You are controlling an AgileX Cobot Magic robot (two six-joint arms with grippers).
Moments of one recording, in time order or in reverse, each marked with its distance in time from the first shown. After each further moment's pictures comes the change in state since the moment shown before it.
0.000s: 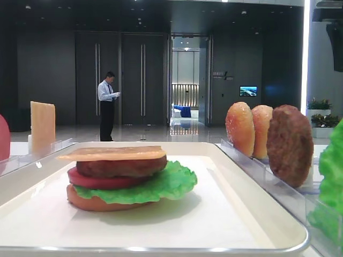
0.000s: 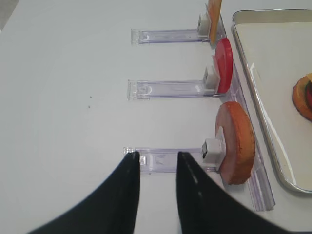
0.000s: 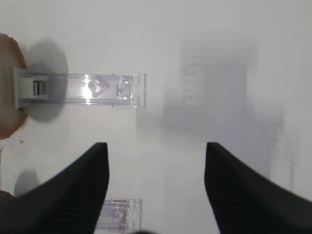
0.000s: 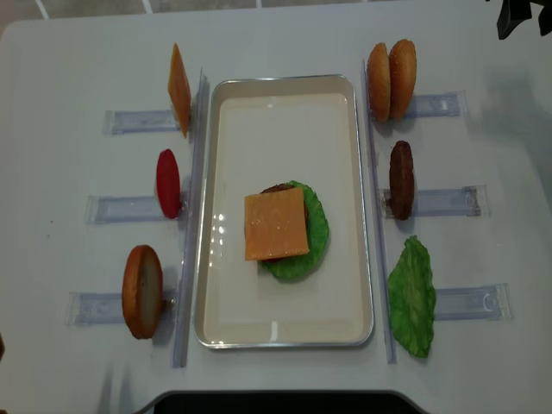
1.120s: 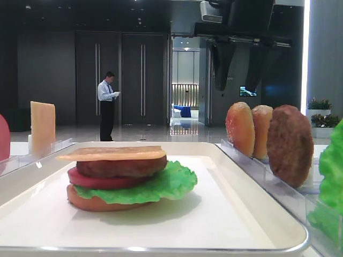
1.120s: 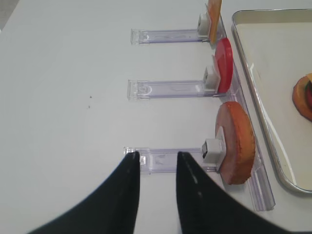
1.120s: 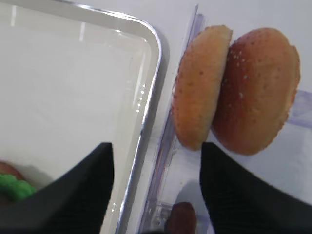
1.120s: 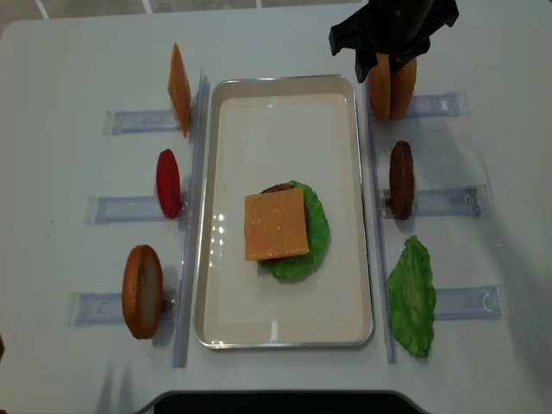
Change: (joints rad) left arm 0.000 0.000 0.000 0.000 0.000 0.000; right arm 0.433 0.123 -0.059 -0.022 -0.064 0.244
